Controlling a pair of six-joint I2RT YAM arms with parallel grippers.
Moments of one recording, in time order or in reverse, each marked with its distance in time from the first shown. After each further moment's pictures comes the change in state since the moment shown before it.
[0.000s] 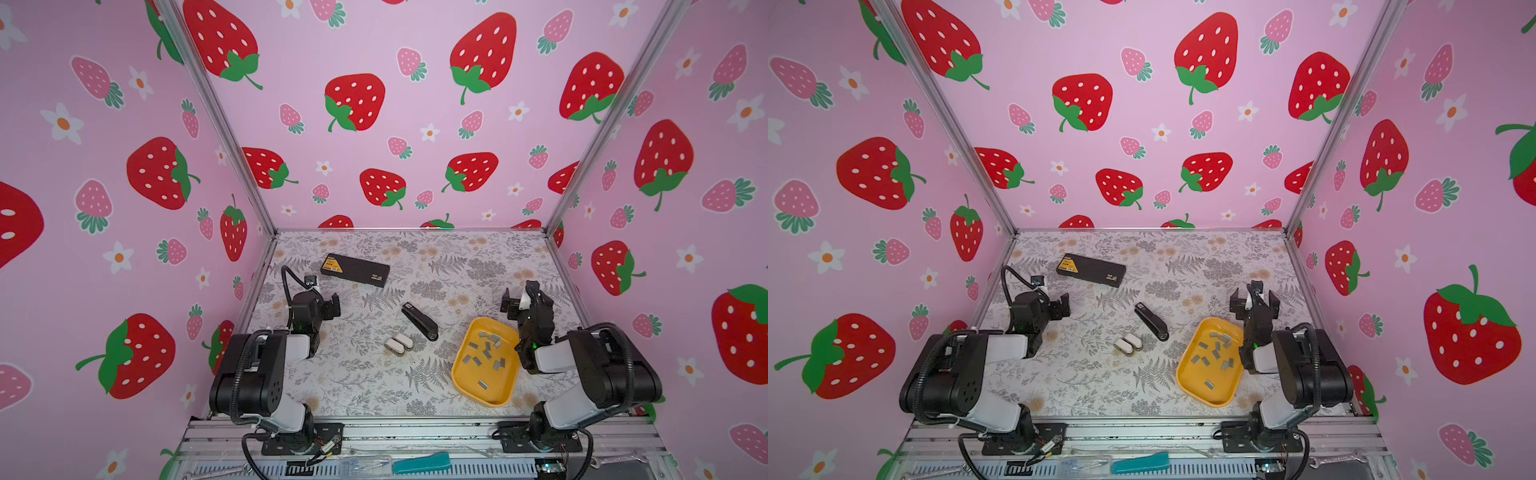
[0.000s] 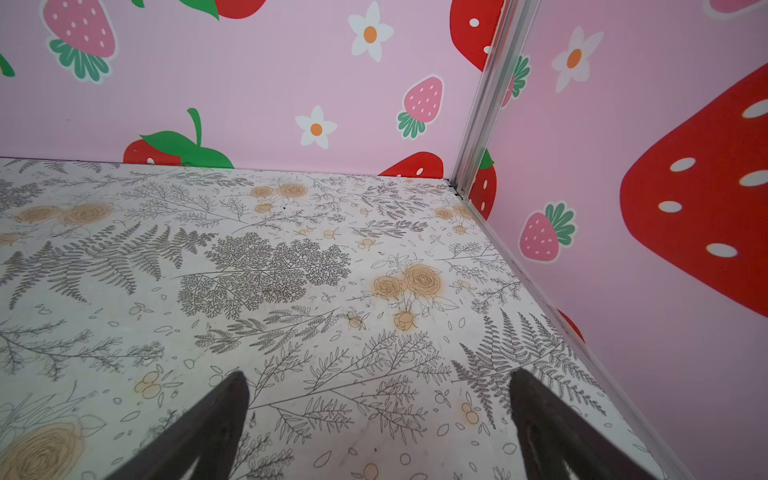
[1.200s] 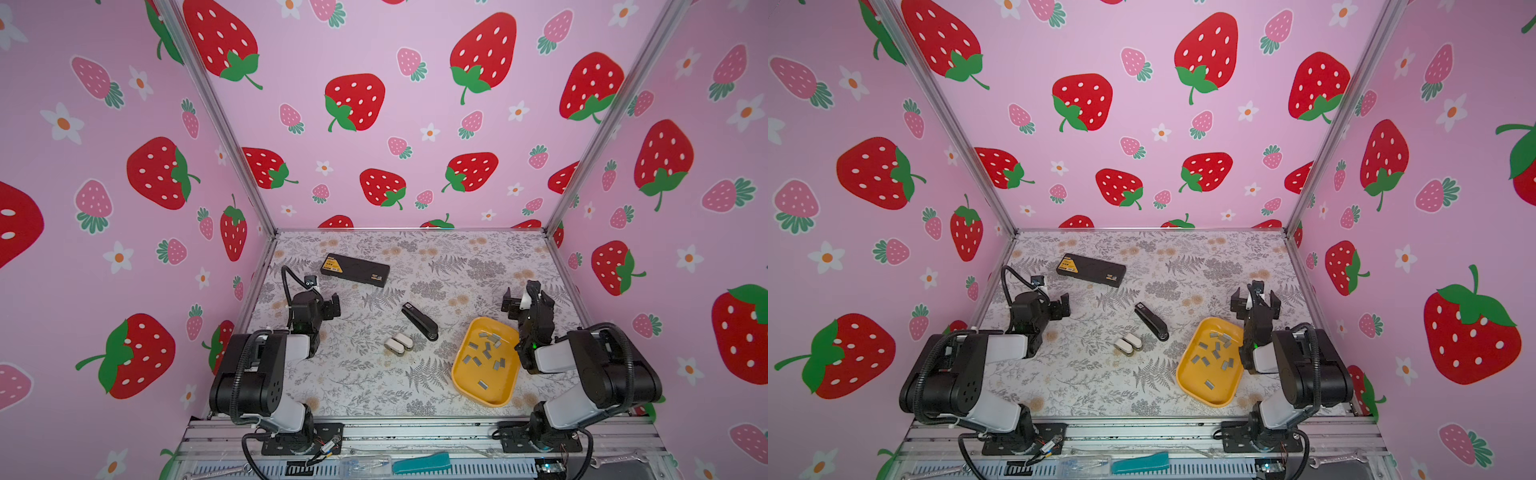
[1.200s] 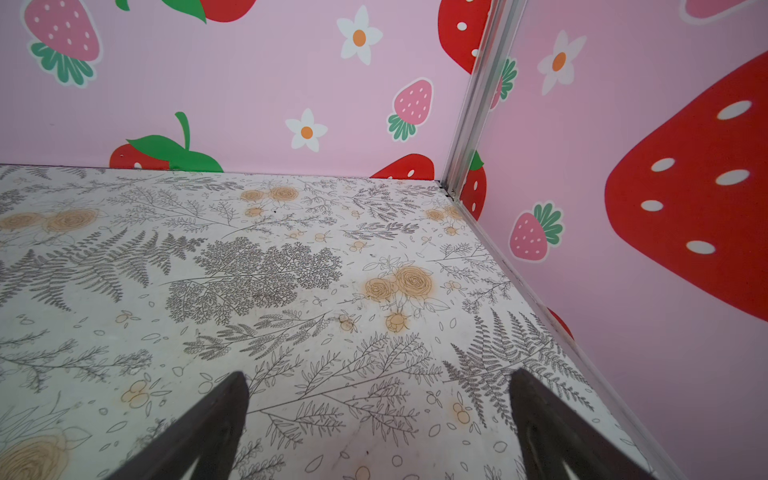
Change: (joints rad) left arm 0.000 0.000 0.000 0.000 0.000 0.000; right arm 0.009 -0.023 0.002 -0.028 0.053 0.005
